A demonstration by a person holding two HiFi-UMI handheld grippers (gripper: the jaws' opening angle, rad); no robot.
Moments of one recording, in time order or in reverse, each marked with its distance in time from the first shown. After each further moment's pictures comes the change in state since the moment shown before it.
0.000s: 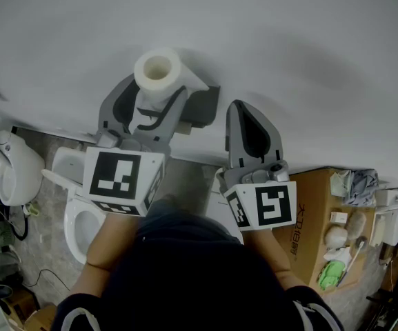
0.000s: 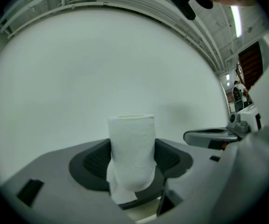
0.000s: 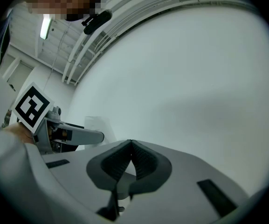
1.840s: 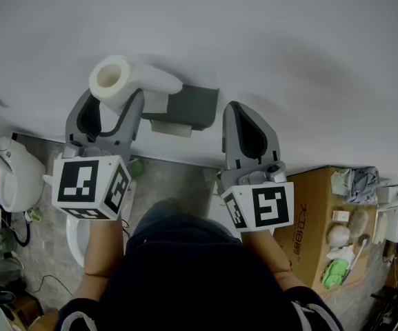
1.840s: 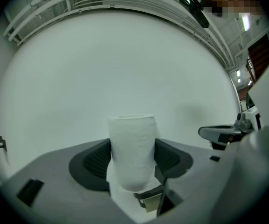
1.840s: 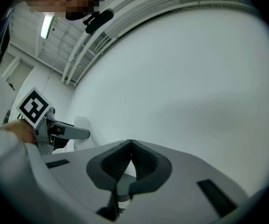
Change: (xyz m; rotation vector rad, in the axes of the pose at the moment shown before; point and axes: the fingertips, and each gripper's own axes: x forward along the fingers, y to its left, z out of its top) left arm -0.035 0.060 -0.006 -0.026 0.023 0.127; right arm 0.000 0.005 0.003 -0.006 -0.015 -0.012
